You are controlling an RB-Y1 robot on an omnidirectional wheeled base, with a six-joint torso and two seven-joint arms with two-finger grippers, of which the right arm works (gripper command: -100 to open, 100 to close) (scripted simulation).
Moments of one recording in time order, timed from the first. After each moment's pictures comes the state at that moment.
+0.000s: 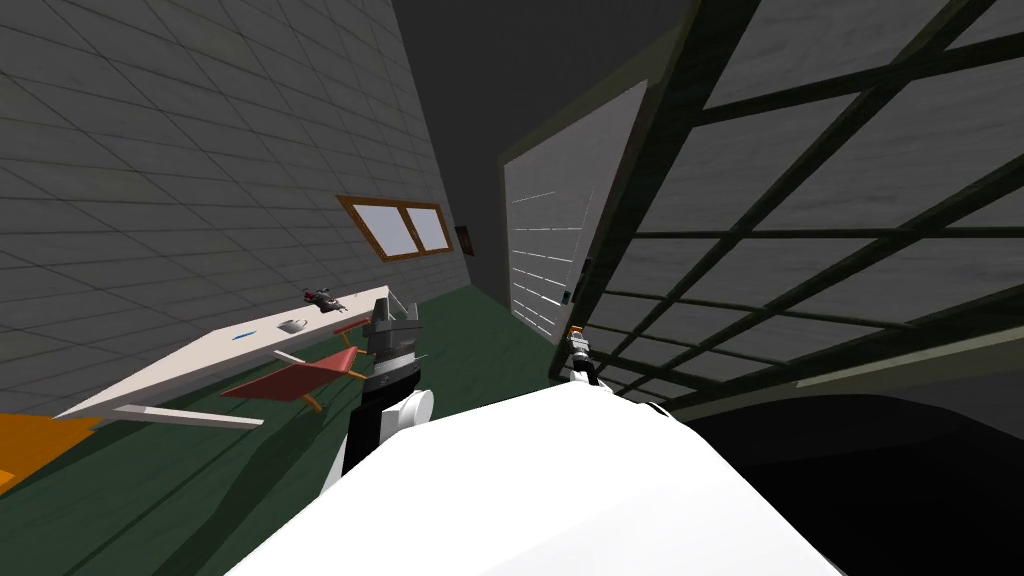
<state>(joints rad) -0.08 -0.24 -0.14 -0.54 -0.48 -0.88 -1.48</state>
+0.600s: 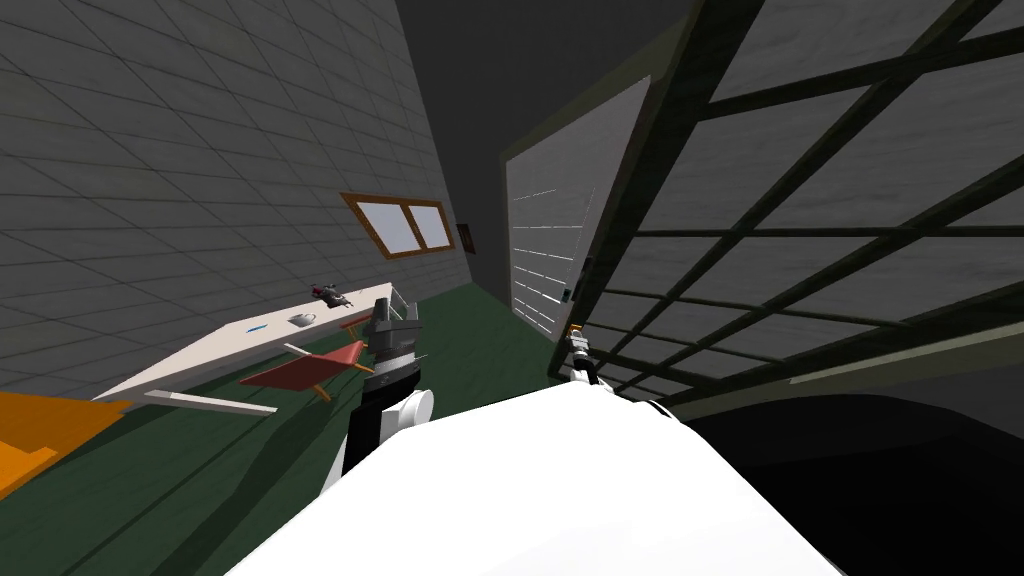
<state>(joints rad) -0.09 -0.26 -0.12 -0.54 -0.47 -0.89 -1.50</state>
